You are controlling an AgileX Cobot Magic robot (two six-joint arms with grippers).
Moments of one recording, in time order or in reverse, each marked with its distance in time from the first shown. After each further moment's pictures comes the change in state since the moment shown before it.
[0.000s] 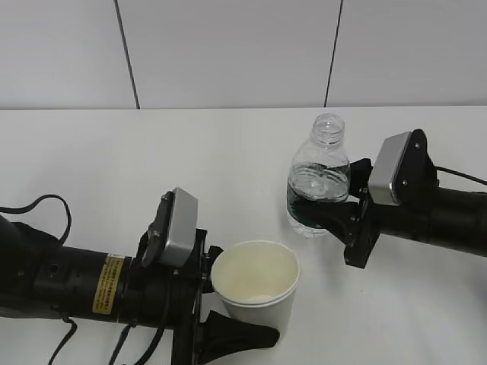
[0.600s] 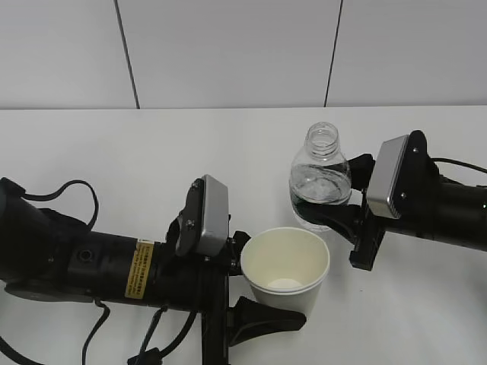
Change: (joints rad) left arm -0.071 0.000 -0.083 -0.044 0.062 0.000; right arm 0.000 -0.052 0.000 -0.027 0.057 -0.116
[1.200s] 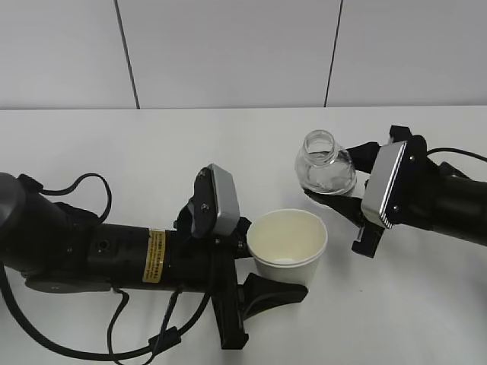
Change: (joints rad) left arm -0.005 0.042 -0.066 -0.097 0.077 0.000; right arm 0.000 0.000 0.000 0.125 0.007 -0.316
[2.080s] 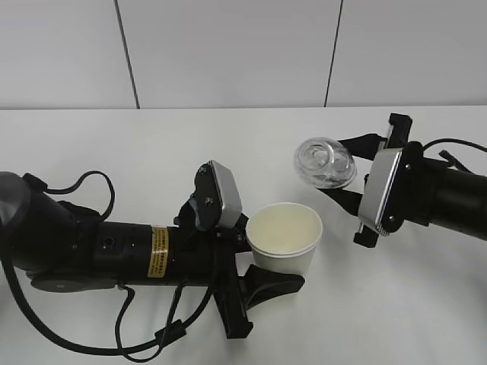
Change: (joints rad) left arm 0.000 0.011 -0.015 -0.059 0.048 0.000; right arm 0.000 0.000 -0.010 0.024 -0.023 -0.211
